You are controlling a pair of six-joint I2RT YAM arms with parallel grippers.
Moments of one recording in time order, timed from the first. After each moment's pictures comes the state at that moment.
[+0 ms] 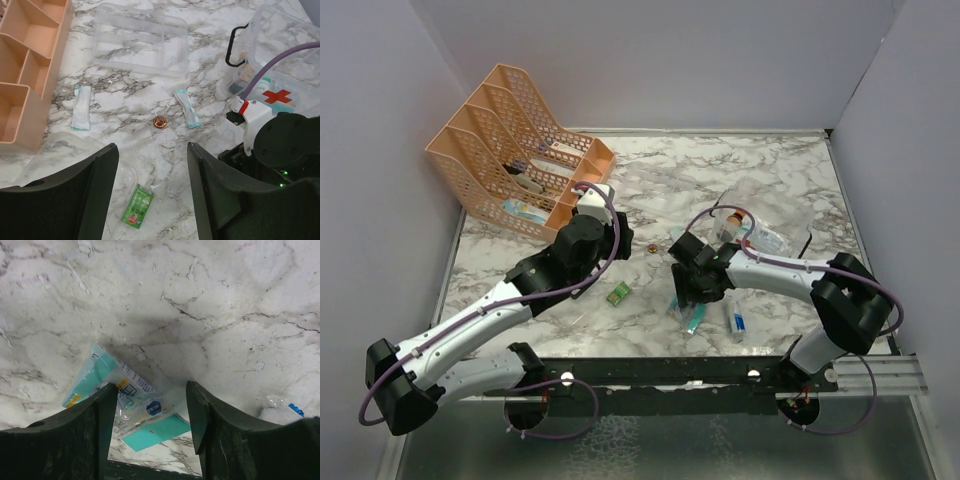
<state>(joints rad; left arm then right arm) -0.86 1.00 0.88 -0.29 -0.40 -0.42 0.84 1.56 0.87 -0.58 0.11 0.62</state>
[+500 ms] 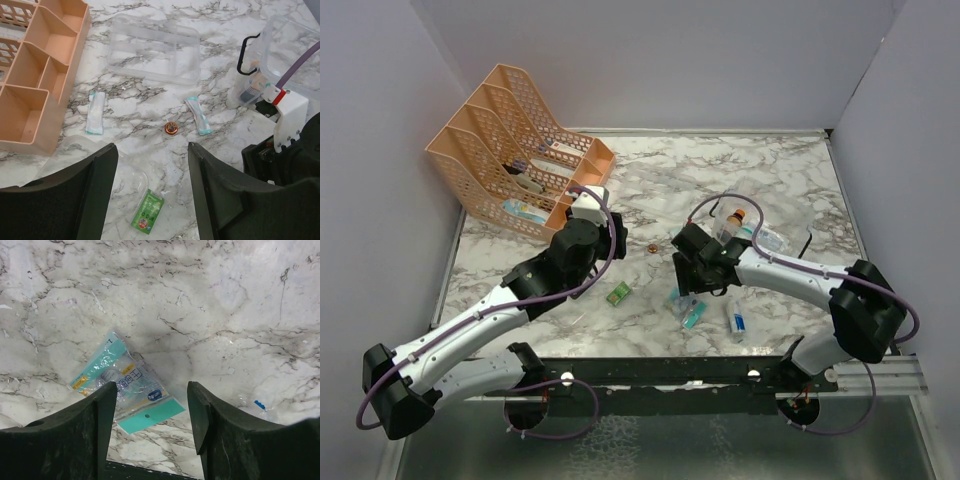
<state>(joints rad) -0.86 0.95 0.84 -0.25 -0.47 -0.38 0.84 1.51 0.93 -0.61 0.19 0.62</state>
